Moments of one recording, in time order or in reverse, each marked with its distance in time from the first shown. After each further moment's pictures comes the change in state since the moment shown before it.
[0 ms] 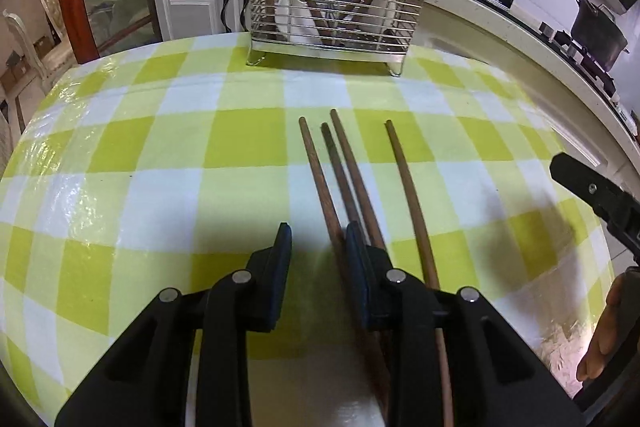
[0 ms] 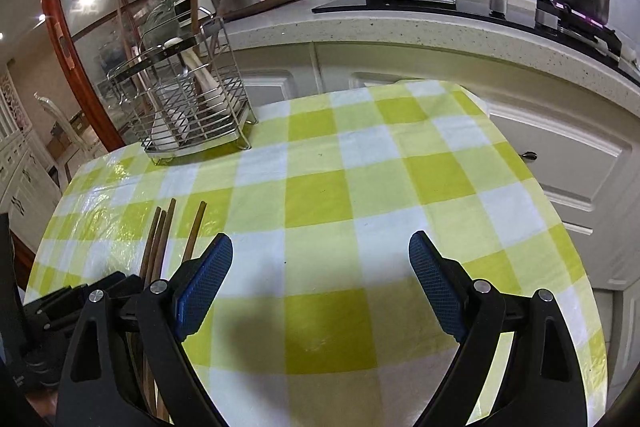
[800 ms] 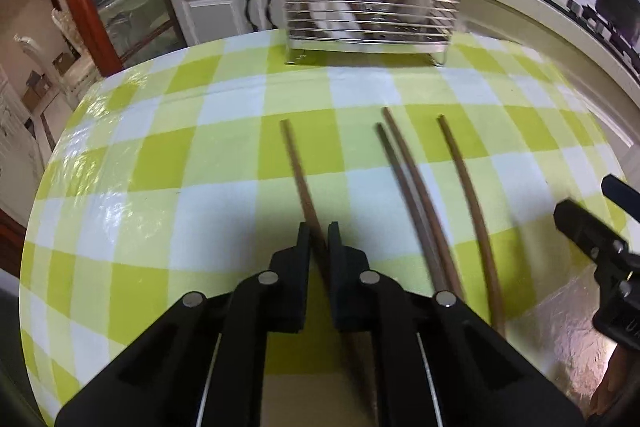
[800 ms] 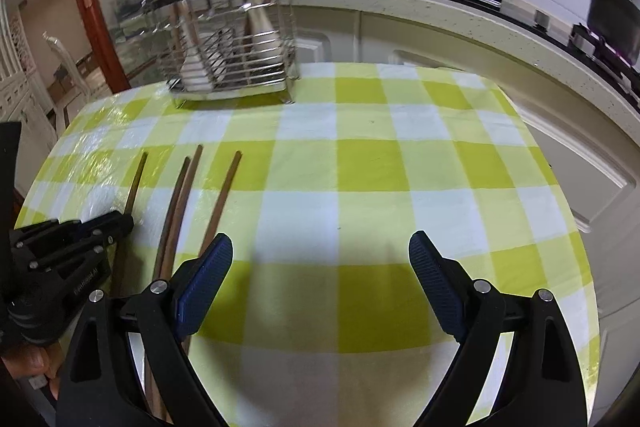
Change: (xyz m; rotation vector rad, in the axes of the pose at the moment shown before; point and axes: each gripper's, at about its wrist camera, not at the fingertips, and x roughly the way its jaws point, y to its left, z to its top) left arm 0.003 0.018 0.012 0.057 0.046 0.143; right arm 0.016 0.055 -0.014 -0.179 0.117 -0.018
